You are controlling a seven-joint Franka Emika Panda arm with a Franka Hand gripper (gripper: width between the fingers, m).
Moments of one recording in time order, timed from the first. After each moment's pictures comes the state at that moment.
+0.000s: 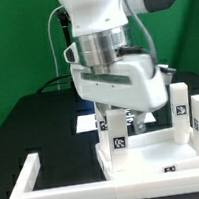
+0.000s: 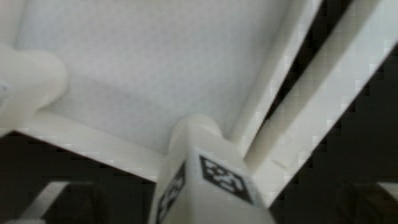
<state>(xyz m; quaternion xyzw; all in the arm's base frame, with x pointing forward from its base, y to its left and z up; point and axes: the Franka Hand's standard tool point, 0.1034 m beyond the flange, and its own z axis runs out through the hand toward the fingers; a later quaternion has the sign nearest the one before) 0.637 -0.046 0.103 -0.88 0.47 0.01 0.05</state>
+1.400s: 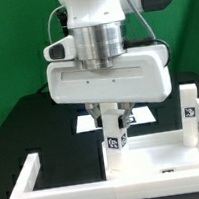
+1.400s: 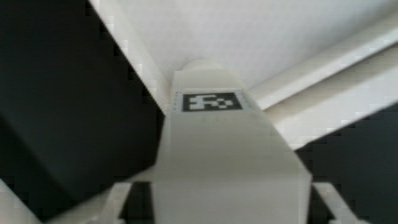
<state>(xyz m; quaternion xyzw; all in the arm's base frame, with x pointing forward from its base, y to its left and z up) 0.647 -0.068 0.112 -0.93 0.38 -0.02 0.02</state>
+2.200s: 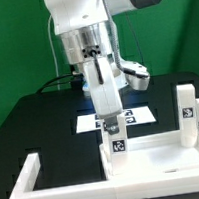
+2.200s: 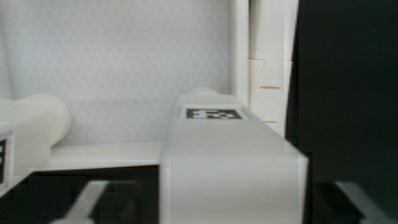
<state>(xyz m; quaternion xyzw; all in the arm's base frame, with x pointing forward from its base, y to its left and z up) 0.648 -0.067 0.111 -0.71 0.70 0.02 0.07</state>
